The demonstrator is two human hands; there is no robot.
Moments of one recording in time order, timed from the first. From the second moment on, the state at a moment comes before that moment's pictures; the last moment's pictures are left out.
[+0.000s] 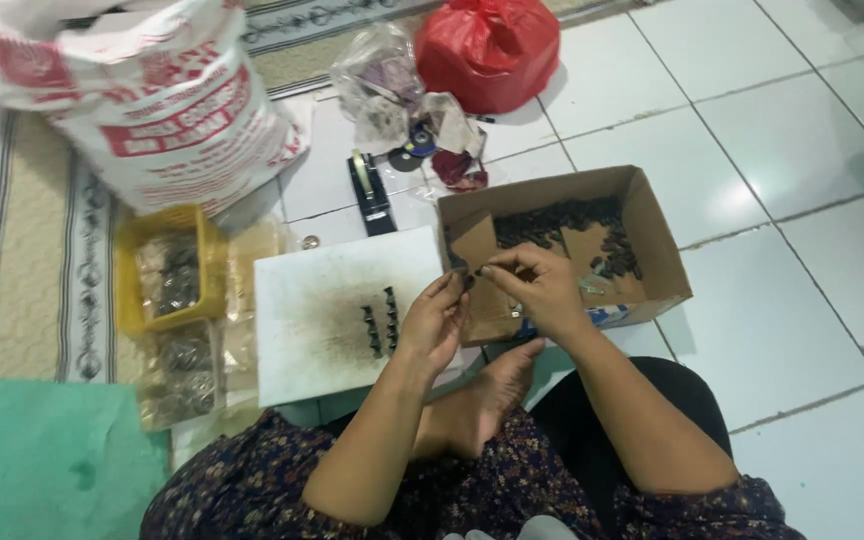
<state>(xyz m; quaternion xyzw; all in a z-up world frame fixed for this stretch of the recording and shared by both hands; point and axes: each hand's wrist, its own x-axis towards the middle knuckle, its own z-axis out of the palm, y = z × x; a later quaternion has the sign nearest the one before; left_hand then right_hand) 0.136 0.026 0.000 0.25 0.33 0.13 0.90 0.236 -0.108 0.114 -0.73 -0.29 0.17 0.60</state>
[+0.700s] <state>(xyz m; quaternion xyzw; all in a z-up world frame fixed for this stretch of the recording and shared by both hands) 0.035 0.029 0.061 0.22 0.30 0.25 0.90 0.142 -0.073 0.142 -0.69 -0.51 -0.01 0.51</state>
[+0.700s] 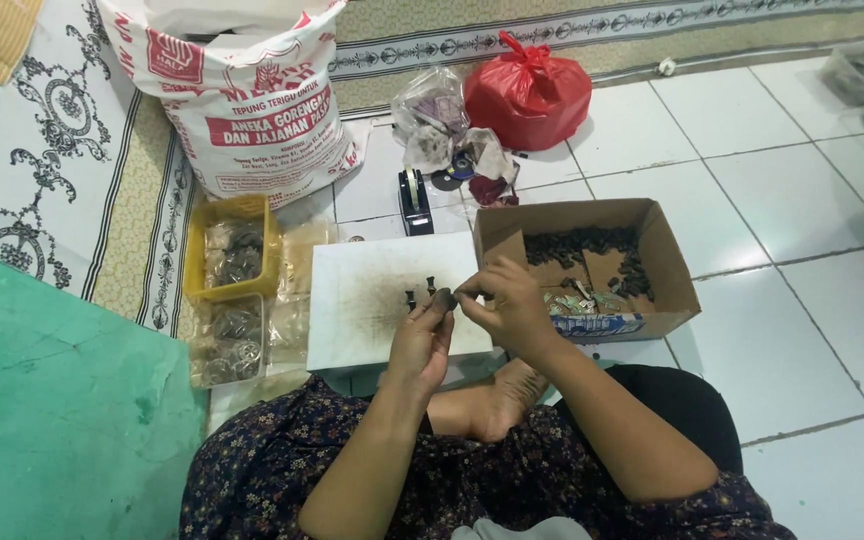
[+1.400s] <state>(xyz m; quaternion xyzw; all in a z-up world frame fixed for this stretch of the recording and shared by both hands) 0.019 0.040 0.056 0.25 0.38 0.32 0.83 0.151 -0.028 0.141 -0.71 -0.35 0.37 0.49</state>
